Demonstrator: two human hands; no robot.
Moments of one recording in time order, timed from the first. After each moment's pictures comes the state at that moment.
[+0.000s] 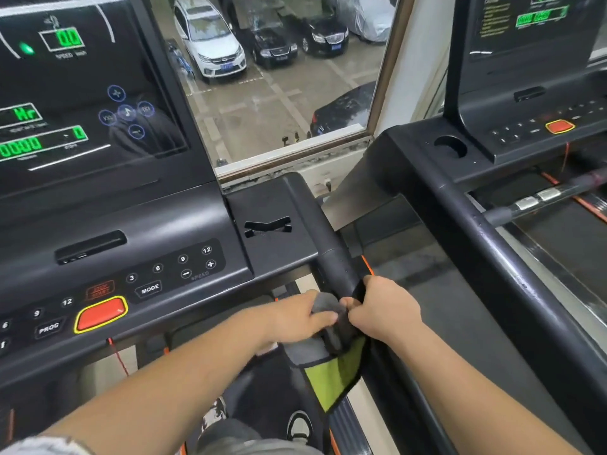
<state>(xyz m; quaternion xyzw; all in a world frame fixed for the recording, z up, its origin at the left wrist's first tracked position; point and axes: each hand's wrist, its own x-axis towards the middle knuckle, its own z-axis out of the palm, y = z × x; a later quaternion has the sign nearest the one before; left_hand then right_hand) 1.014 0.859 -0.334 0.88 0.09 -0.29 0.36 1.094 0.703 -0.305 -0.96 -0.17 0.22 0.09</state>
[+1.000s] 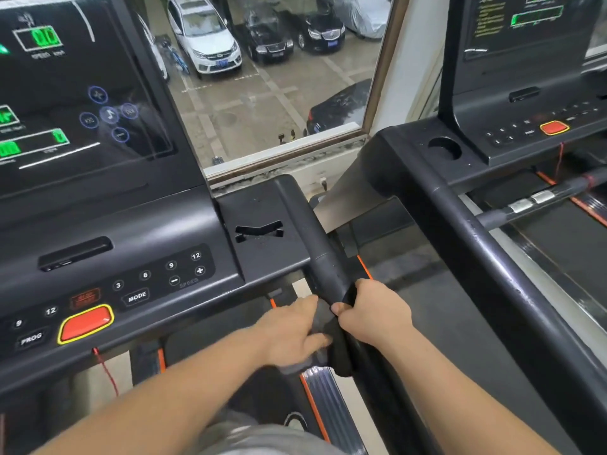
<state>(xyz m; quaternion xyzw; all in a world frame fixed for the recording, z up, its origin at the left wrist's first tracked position) 1.007 0.856 -0.364 0.93 0.04 -0.22 0.29 1.101 0.704 -0.304 -0.95 -0.15 0.25 0.09</state>
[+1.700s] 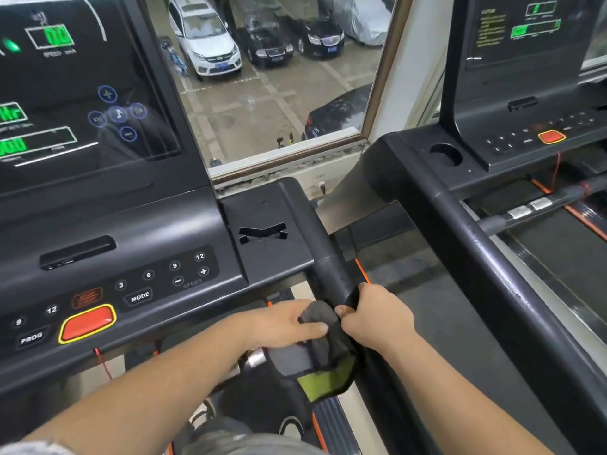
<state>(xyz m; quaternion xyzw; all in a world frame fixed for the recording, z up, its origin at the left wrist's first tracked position) 1.010 0.884 -0.380 0.76 0.08 -0.31 0.57 1.096 0.707 -0.307 -0.96 -0.15 0.24 0.08</state>
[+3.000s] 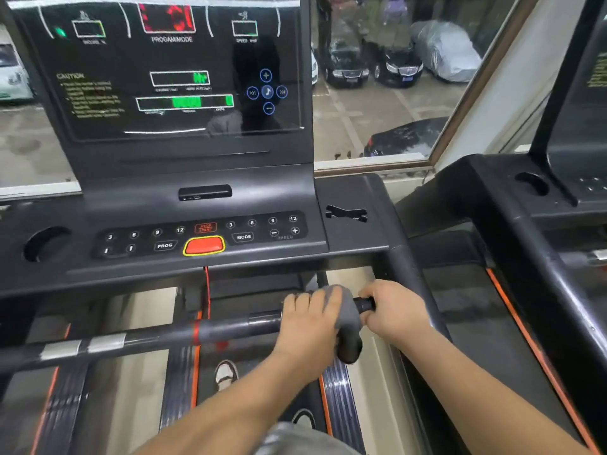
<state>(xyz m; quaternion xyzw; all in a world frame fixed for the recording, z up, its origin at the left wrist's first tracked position) 0.887 0.851 -0.371 0.98 0.20 -0.04 0.06 1.041 0.744 -0.333 -0.90 -0.40 0.18 0.06</state>
